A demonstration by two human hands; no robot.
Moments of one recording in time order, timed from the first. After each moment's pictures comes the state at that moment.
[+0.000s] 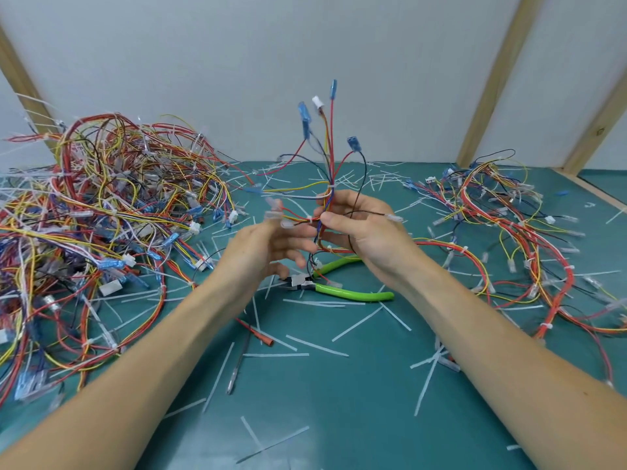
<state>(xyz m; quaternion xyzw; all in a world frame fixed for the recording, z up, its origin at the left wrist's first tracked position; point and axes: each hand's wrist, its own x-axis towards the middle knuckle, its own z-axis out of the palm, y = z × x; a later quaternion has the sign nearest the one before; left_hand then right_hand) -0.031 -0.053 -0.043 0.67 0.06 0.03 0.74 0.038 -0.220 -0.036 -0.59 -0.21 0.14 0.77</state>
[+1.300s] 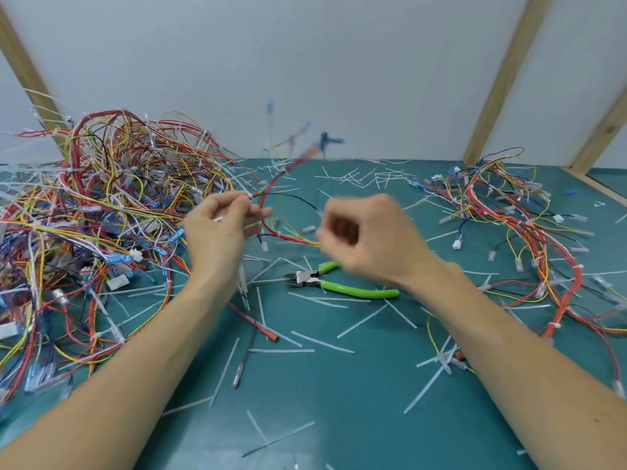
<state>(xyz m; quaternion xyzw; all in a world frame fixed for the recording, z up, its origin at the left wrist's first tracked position) -0.032 -0.032 -0.039 0.62 0.15 0.33 0.70 0.022 -0.229 -0.022 -0.80 -0.45 -0.22 0.33</state>
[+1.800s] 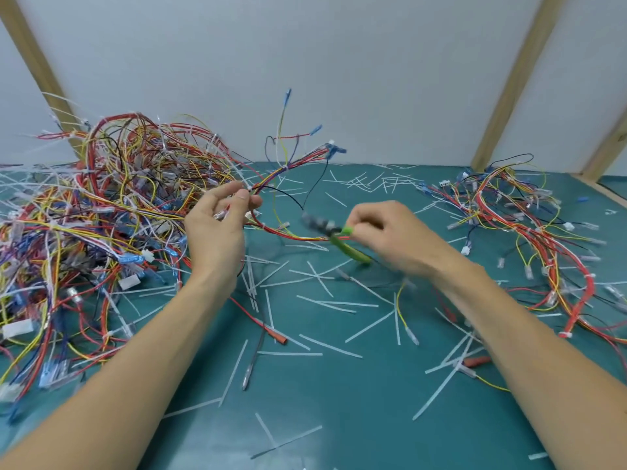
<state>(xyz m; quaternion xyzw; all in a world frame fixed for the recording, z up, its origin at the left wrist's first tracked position) -0.030 -0.018 -0.039 0.65 0.15 0.38 0.64 0.037 -0.243 -0.015 -0.85 -0.33 0.04 0.42</state>
